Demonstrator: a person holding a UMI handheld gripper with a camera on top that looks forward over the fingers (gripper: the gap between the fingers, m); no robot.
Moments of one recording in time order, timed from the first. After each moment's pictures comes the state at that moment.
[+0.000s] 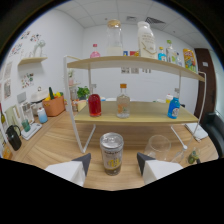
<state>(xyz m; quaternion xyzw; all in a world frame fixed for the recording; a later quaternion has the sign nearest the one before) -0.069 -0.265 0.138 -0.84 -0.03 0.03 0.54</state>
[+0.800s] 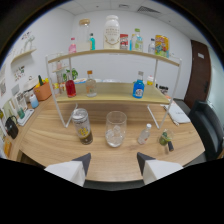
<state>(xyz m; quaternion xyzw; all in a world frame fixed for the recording) 0.033 -0.362 0.140 -0.90 0.00 -0.01 0.44</state>
